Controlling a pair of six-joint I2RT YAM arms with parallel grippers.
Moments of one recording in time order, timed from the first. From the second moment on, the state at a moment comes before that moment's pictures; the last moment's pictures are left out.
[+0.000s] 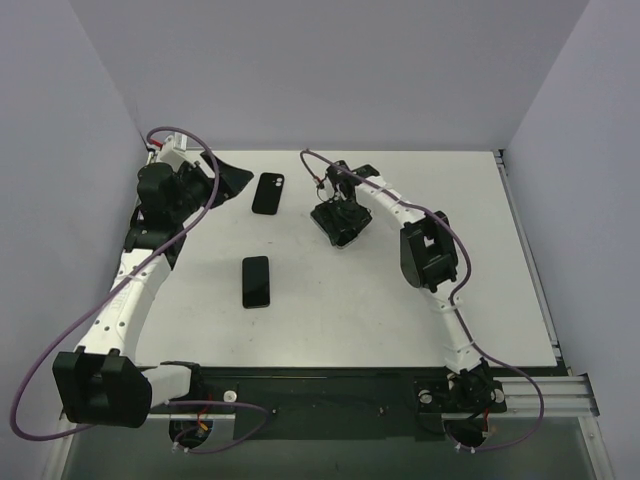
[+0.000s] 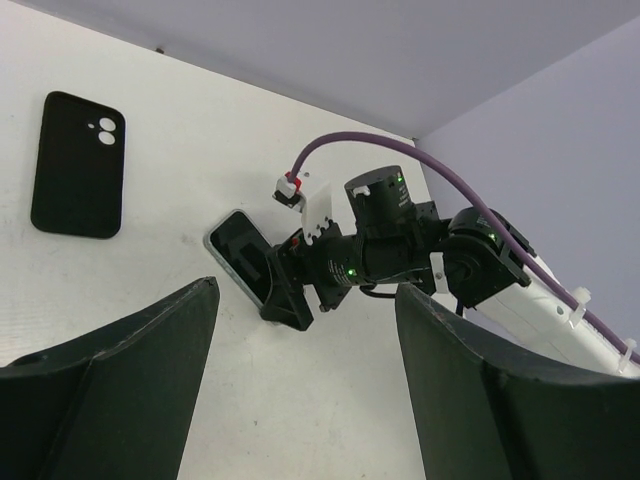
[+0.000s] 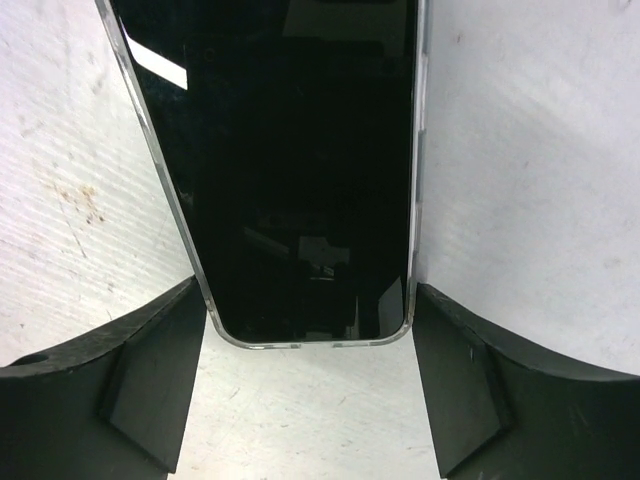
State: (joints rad) left arm -0.10 1.21 1.08 -0.04 0.38 -0.71; right arm 0.52 2.46 2.14 -0.99 -0.03 -0.05
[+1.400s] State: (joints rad) left arm -0.01 1.35 1.03 0.07 0.48 -0.81; right arm 0.55 2.09 1.51 -0.72 0.06 0.18
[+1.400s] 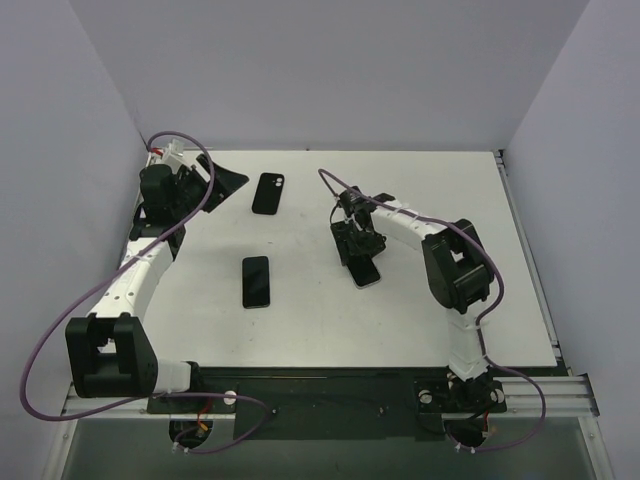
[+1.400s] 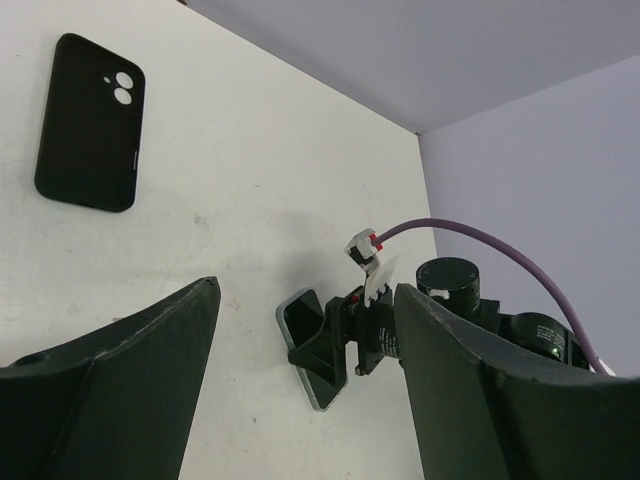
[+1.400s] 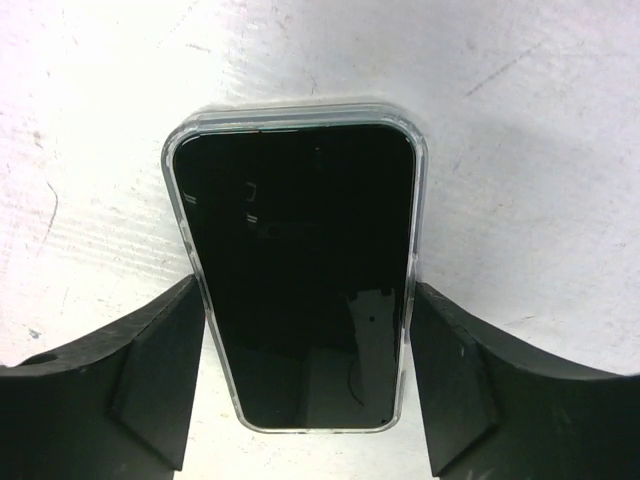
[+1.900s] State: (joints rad) left arm -0.04 1.50 1.01 0.20 0.63 -0.97; right arm 0.54 1.82 1.11 -0.39 0.07 0.35
